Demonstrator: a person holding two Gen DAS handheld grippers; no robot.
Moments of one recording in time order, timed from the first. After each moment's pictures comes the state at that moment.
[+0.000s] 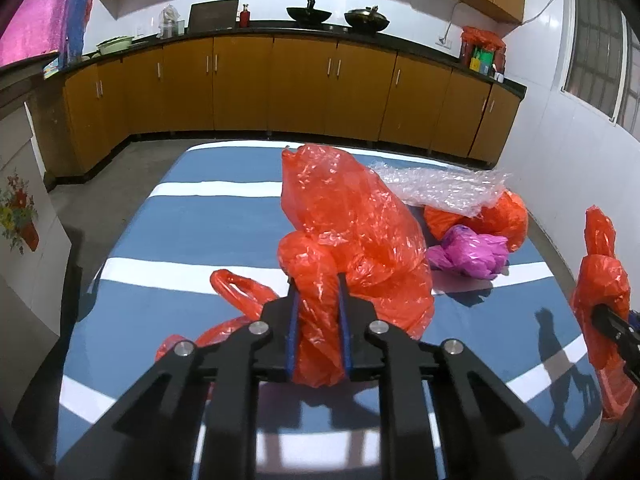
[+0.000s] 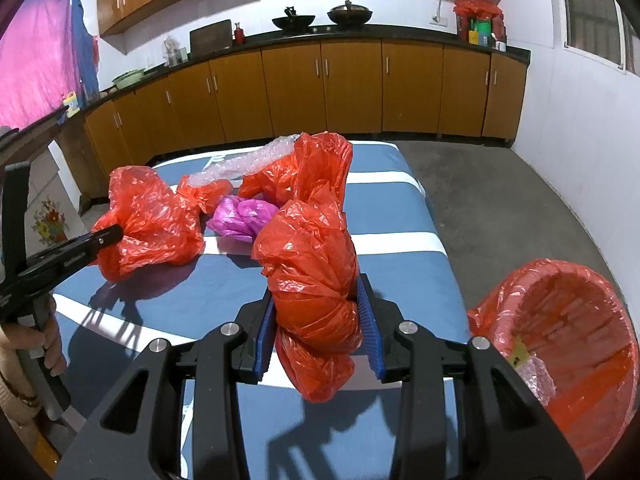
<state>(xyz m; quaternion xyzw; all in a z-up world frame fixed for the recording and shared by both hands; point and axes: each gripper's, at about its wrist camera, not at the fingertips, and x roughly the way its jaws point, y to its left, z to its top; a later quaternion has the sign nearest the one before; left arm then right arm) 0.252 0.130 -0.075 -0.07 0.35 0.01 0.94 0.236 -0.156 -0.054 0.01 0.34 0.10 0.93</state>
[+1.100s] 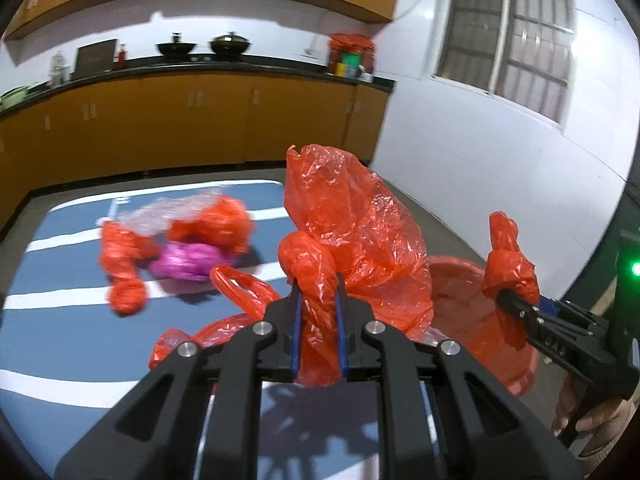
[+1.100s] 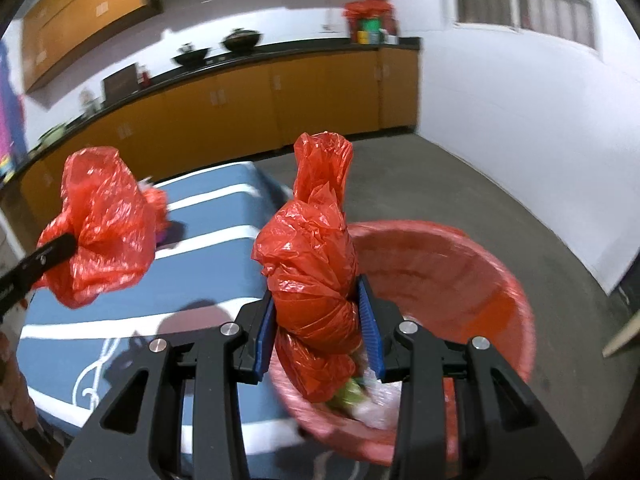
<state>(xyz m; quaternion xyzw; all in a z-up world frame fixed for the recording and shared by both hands) 0.187 -0.084 -0.014 -0.03 0.30 -0.20 0.93 0.156 -0.326 -0.036 0.09 0.32 -0.07 0.94</state>
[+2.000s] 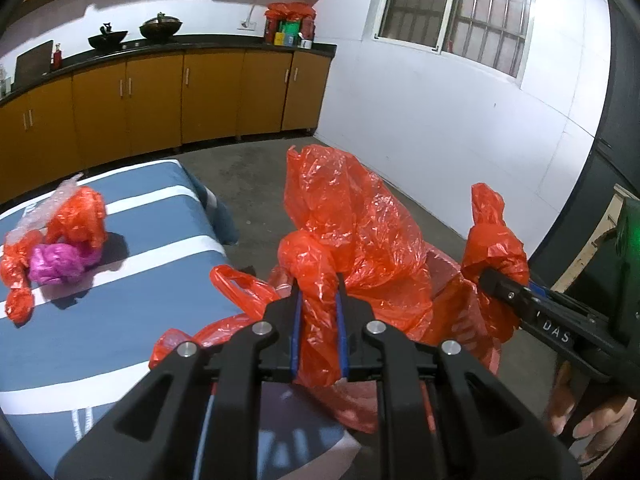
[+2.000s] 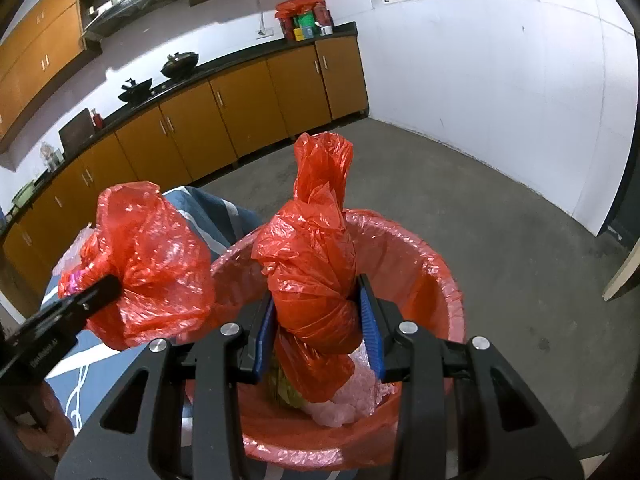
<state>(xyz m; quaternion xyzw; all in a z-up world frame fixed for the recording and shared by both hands) 0.205 -0.205 -0.047 0.00 0.33 -0.29 0.90 0.137 -0.403 -0.047 0.17 0.32 -0.12 0.93</state>
